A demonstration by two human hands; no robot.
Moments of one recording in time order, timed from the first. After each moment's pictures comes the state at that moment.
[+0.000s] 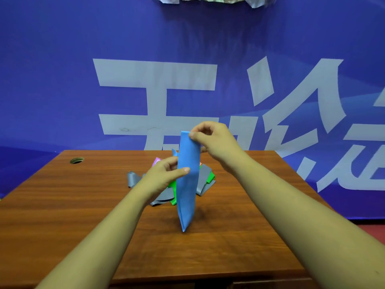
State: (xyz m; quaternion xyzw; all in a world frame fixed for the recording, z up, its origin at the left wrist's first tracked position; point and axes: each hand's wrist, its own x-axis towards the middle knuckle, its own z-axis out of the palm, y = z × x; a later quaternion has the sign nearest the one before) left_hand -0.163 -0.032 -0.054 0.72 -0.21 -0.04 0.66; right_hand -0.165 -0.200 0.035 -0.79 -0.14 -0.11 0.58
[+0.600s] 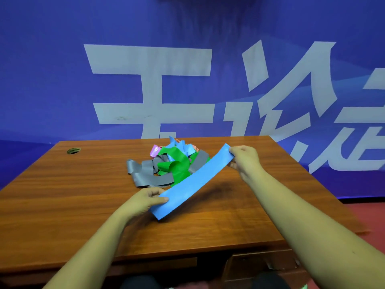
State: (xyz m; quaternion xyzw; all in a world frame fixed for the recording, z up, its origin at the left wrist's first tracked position) left_hand -0.181 0.031 -0.167 0.76 -0.06 -0.19 0.62; right_hand -0.153 -0.269 -0.073 -0.67 0.15 -0.13 0.72
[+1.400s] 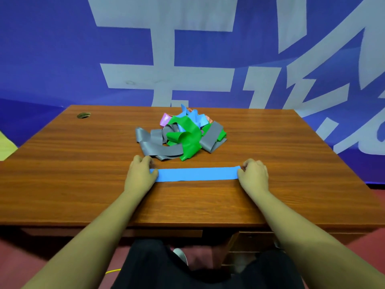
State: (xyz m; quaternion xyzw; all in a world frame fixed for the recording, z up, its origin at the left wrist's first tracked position) left_hand -0.164 0.045 -0.217 0.95 0.05 0.10 0.28; right_hand -0.167 -0.286 -0.207 -0.96 0.15 -0.09 0.24
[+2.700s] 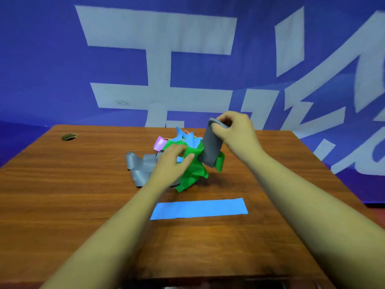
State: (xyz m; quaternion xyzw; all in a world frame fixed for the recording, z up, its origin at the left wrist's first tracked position) left_hand -0.073 -0.033 -0.146 0.87 -0.15 0.16 0.44; right_hand -0.081 -0.222 -0.039 -0.87 -0.07 -0.24 0.43
